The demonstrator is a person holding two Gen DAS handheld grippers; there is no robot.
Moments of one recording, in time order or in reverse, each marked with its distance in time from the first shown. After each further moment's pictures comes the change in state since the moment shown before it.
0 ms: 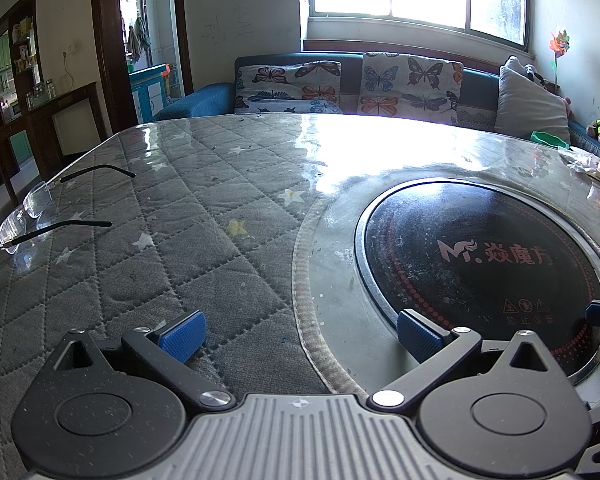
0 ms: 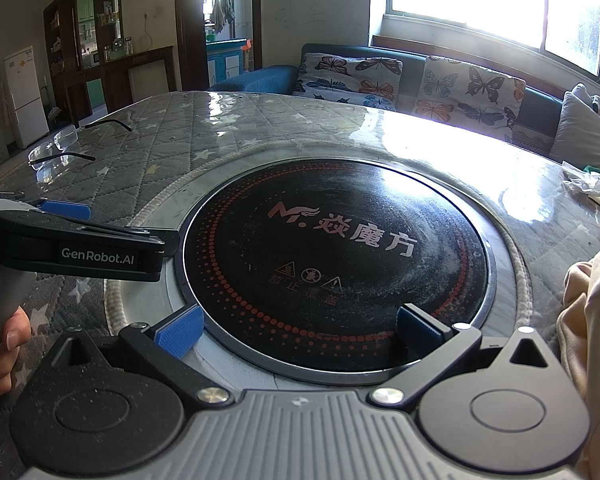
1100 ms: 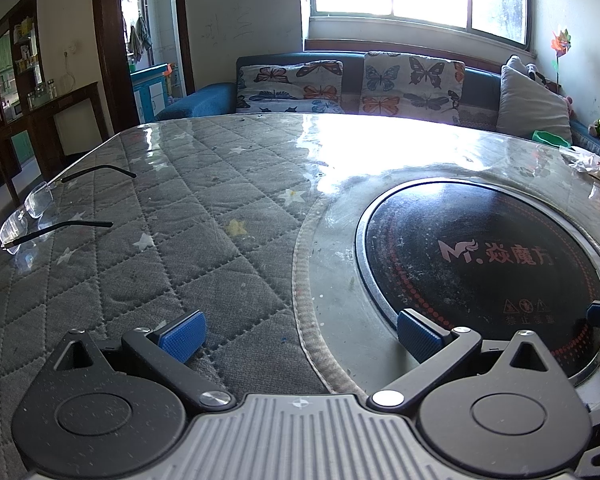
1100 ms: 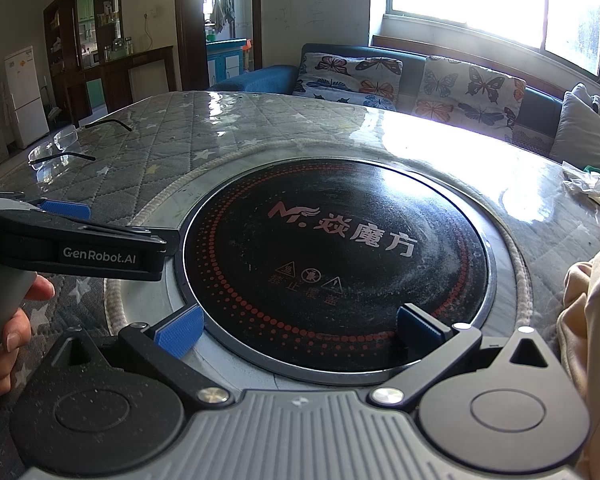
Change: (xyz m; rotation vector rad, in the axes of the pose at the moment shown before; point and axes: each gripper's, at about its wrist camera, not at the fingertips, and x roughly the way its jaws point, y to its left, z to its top) left arm 0.001 -0.002 0.000 -0.001 0.003 0.007; right arm -0.001 0.000 -0.001 0.001 -0.001 0.000
